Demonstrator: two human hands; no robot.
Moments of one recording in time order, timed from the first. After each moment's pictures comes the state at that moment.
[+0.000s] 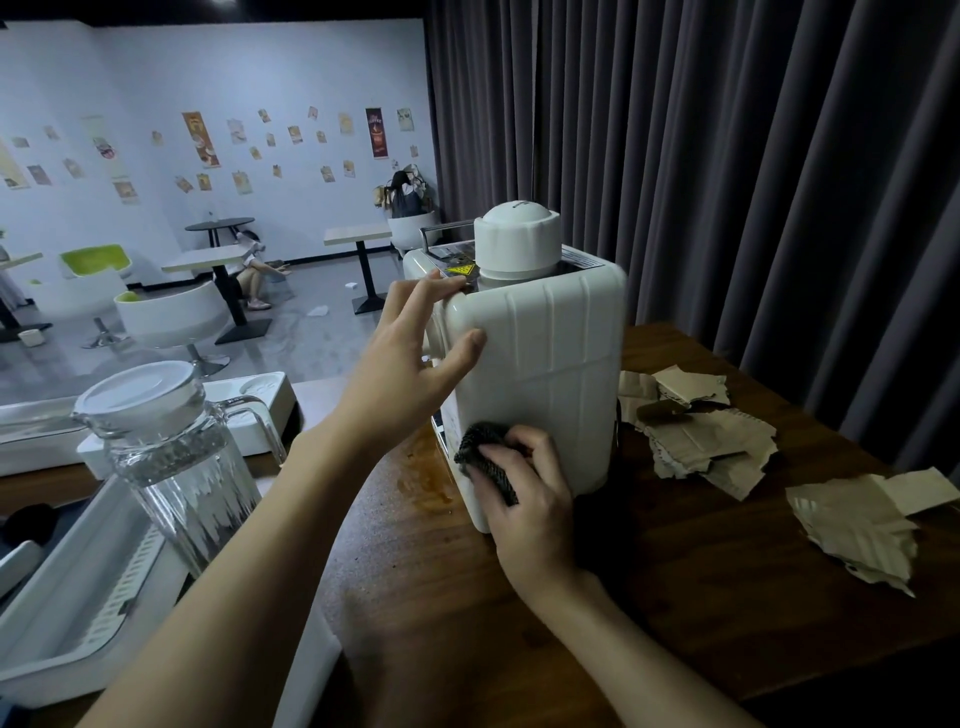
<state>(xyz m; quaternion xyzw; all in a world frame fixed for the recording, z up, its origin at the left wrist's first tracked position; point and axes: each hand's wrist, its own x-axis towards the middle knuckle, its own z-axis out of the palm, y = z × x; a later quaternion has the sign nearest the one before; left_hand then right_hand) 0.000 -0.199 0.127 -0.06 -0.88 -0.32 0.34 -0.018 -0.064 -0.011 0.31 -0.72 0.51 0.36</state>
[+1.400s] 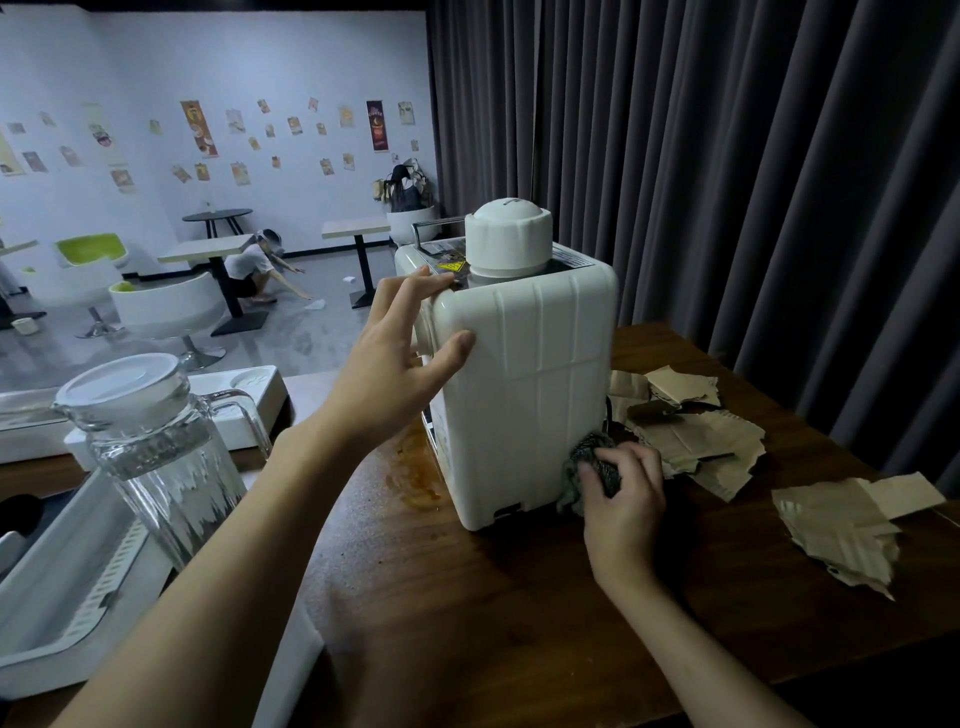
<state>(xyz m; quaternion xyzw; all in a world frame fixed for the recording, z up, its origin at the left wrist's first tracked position) -0.001 -0.201 0.124 -0.06 -0.88 -0.33 0.32 -0.064 0.004 -0.036 0.09 -0.78 0.53 0.32</state>
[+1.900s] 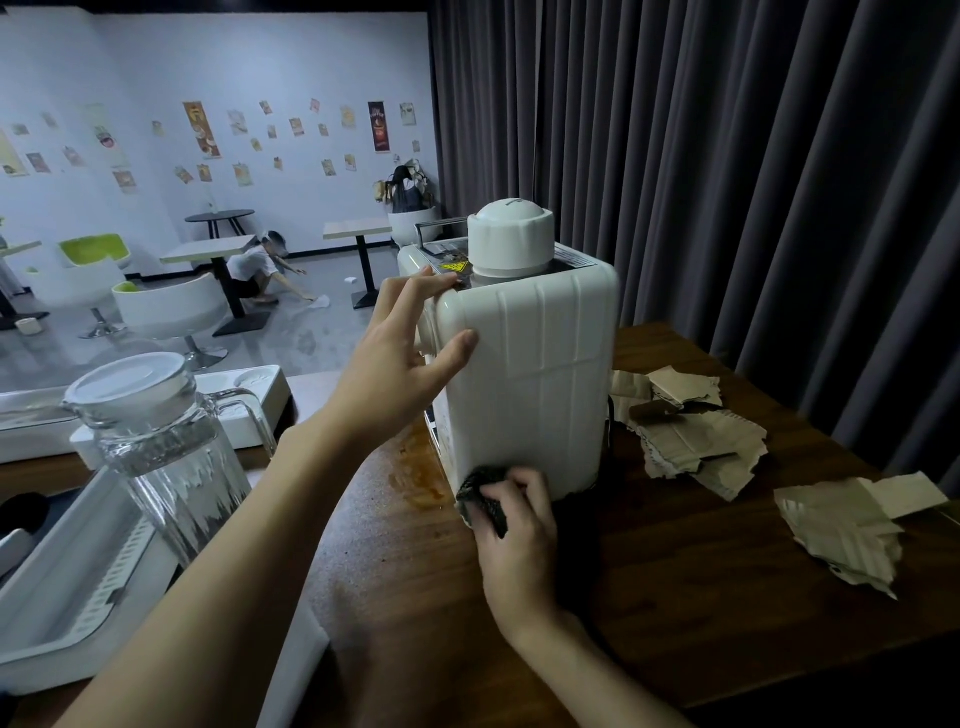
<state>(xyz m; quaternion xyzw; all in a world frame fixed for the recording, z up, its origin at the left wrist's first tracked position) 0.000 -0.201 0.125 -0.06 -0.88 -0.33 0.33 0.000 -0.064 -0.041 0.23 -0.78 0.52 0.27</state>
